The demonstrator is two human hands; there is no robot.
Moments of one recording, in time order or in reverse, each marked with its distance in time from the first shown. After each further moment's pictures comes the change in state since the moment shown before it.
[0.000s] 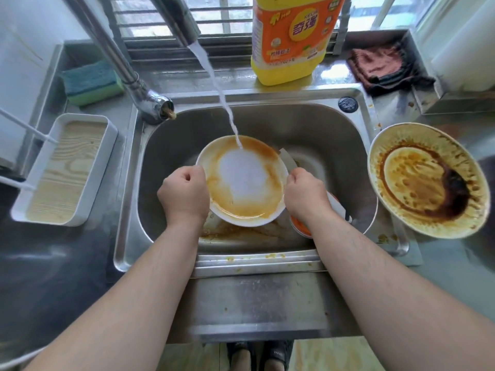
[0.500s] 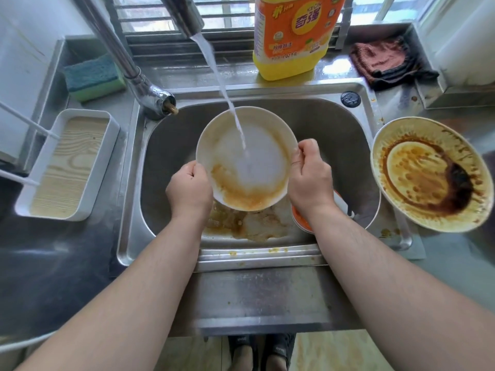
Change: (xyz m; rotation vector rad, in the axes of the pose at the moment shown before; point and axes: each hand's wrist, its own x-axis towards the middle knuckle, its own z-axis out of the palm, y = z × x) left_hand 0.006 -0.007 0.006 -0.011 -0.077 -0.073; right_hand -0.008 -0.006 0.000 0.249 0.327 -0.318
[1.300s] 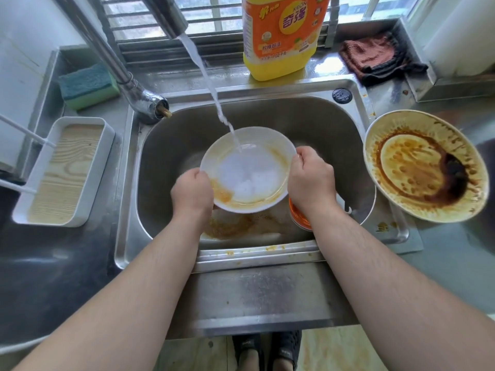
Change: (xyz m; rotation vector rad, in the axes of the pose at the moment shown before) left_hand -0.003 0.003 0.003 -0.045 -0.178 -0.101; right_hand -0.003 -0.002 -0.012 -0.048 -0.049 0.147
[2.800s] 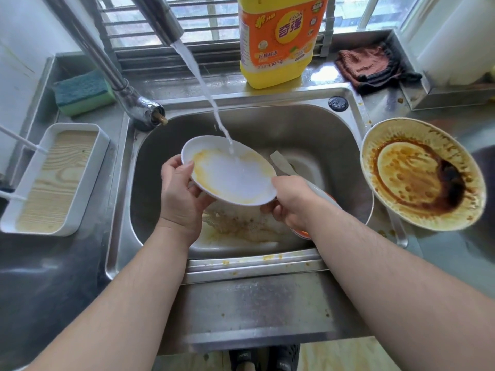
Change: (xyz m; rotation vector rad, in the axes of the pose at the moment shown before) left_hand -0.014 0.011 -0.011 -0.684 -0.168 0.029; right_hand 0.014 0.001 0.033 0.540 -0.437 0.749
